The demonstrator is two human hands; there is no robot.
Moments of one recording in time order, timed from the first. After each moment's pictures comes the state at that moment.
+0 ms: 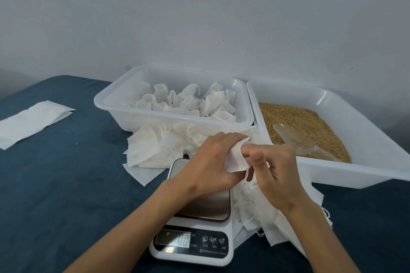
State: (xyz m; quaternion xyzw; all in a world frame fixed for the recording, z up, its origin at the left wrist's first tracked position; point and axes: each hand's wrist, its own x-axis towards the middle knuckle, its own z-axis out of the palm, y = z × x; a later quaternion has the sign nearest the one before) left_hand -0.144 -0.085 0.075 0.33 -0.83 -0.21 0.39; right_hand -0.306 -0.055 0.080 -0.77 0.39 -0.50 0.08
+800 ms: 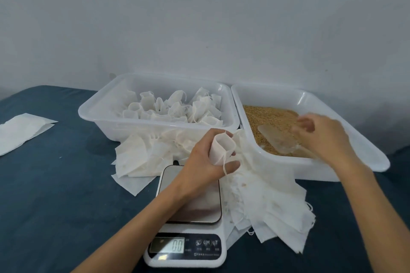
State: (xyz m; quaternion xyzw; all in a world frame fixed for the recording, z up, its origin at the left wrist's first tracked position) left_hand -0.145 -0.093 0.066 0.29 -0.68 -0.49 0.46; right_hand -0.450 -0.090 0.121 -0.59 0.76 -0.27 -0.02
